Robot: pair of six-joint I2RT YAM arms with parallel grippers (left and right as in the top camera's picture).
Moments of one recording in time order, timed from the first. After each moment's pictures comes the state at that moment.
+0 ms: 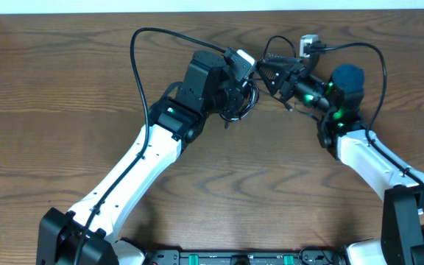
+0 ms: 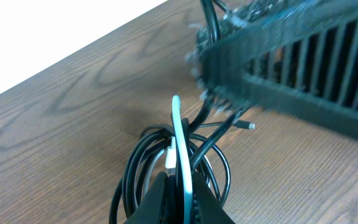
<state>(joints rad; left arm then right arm) -0.53 1.54 1.24 -0.34 0.15 0.12 0.21 1.62 0.85 0.70 -0.69 0.62</state>
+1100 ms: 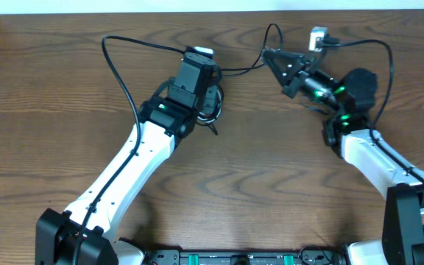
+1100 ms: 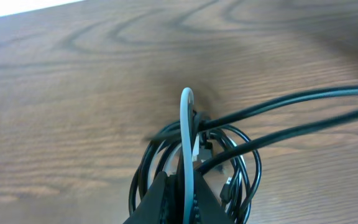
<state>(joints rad) -0.47 1.54 1.24 -0.53 -0.24 -0.18 0.16 1.62 0.85 0.96 -0.82 0.81</state>
